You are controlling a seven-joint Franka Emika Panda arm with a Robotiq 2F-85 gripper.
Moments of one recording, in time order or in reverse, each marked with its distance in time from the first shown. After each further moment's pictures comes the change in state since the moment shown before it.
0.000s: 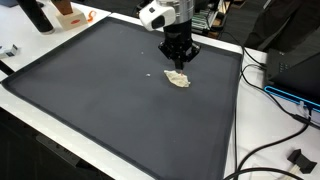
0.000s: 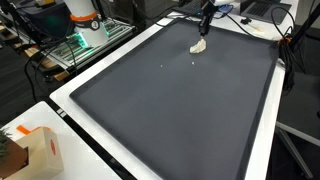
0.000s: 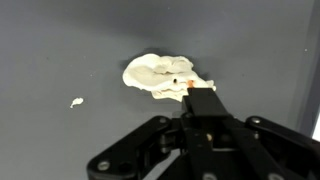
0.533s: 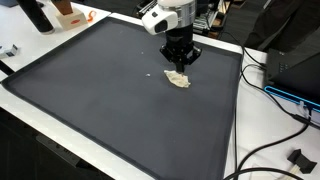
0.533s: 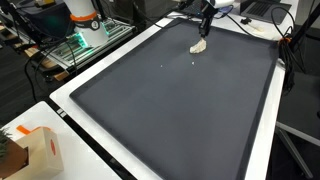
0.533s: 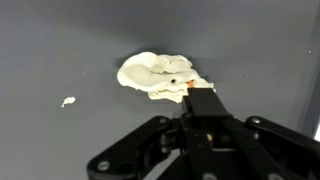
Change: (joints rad) arm 0.007 0.016 0.005 -0.007 -0.005 0.041 -0.013
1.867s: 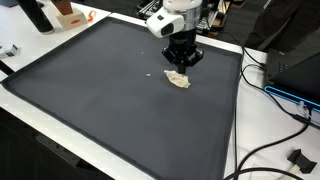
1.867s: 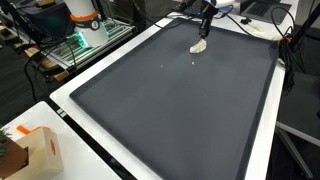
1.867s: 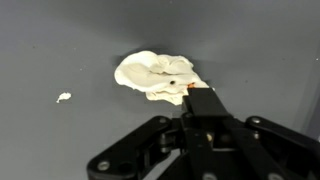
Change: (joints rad) arm 0.016 0.012 0.003 -0.001 -0.053 0.020 0.007
